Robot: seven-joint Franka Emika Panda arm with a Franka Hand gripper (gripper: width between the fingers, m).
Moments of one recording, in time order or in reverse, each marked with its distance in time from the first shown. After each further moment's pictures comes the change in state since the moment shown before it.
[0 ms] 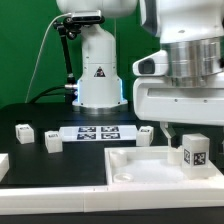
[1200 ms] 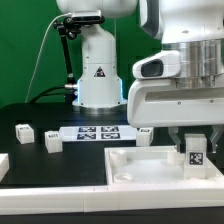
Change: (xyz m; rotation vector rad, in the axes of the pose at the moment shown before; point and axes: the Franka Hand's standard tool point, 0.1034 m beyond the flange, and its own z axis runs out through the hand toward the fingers) arm 0.004 0.006 0.002 0.008 0.026 -0.224
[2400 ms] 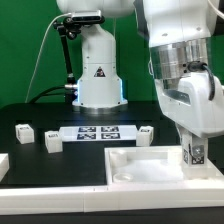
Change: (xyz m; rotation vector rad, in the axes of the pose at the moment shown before) arm -0.004 0.004 0.001 0.085 -0.041 1.320
